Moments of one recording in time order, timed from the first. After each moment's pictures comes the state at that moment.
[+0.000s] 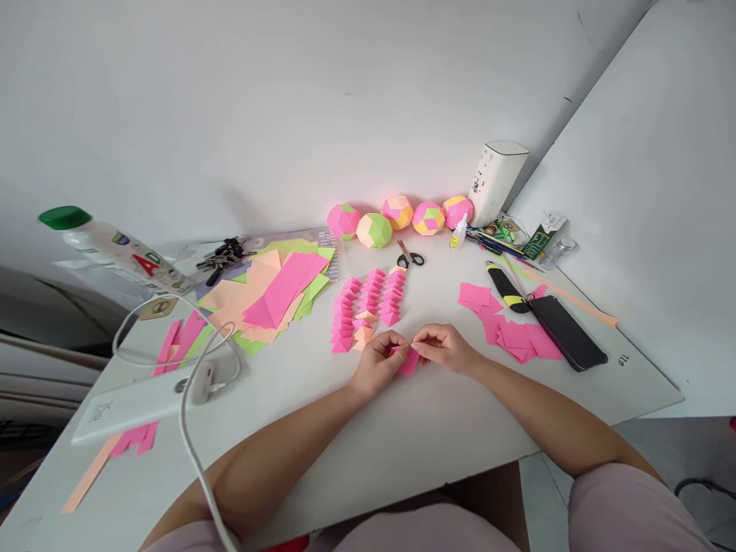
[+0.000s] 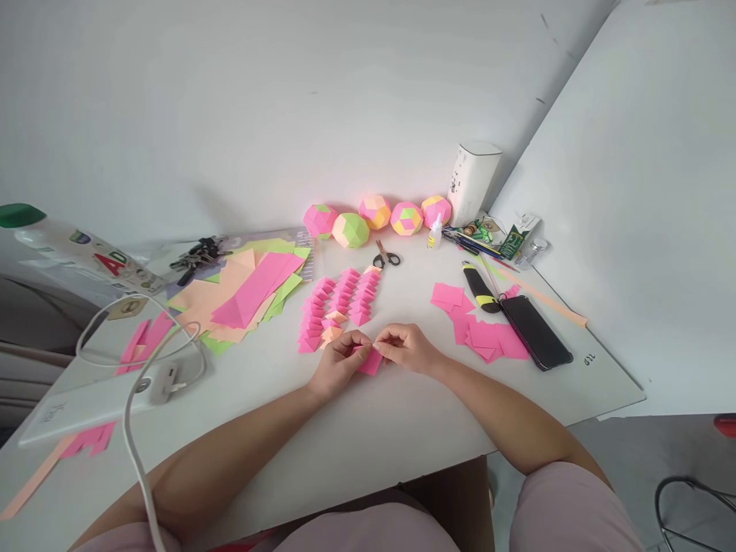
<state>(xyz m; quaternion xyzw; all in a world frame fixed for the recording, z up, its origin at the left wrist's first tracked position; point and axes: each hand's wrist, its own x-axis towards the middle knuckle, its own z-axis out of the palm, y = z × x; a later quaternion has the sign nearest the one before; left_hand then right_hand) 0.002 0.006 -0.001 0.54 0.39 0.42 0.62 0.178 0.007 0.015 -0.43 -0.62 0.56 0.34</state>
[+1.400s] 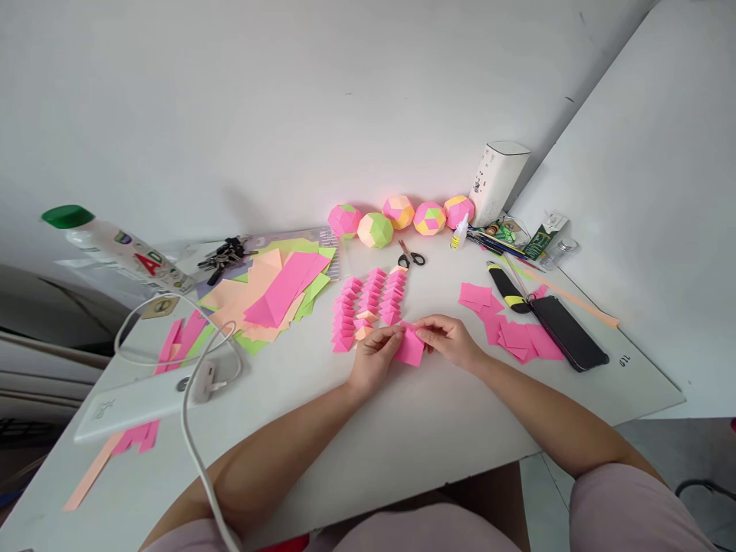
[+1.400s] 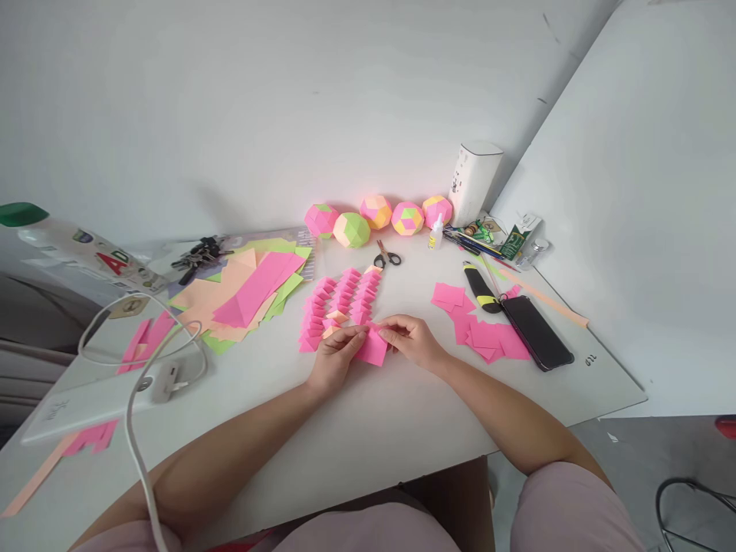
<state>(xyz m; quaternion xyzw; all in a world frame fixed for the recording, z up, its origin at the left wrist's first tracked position) 0.006 0.011 -0.012 0.43 0.41 0.50 0.63 0.180 0.014 0.013 -0.45 -0.59 0.53 0.42</state>
